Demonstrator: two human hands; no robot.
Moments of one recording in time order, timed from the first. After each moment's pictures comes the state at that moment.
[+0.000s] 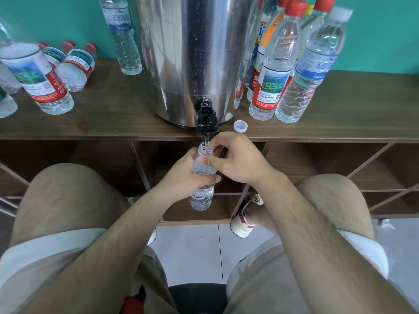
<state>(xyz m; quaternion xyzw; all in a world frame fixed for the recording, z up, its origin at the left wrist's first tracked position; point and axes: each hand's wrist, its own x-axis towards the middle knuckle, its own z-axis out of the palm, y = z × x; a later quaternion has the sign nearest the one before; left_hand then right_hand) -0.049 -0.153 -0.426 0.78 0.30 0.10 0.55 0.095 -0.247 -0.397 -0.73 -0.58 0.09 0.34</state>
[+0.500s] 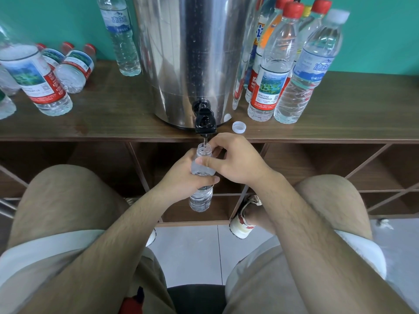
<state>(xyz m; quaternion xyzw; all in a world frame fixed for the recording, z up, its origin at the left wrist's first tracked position) -0.050 -0.153 -0.426 0.78 0.30 0.10 0.54 0.096 -0.246 -0.398 -0.73 -0.59 0.09 0.35</state>
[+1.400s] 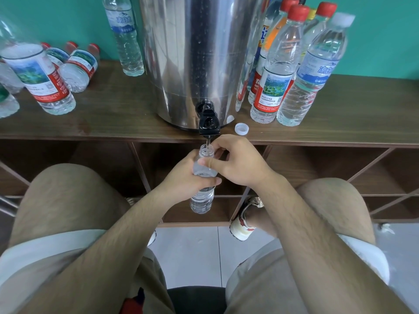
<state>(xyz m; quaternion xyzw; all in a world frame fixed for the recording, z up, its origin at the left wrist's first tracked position) -0.049 -0.152 -0.428 0.78 0.30 0.10 0.54 0.096 -0.246 -0.400 -0.72 -0.59 0.09 0.35</state>
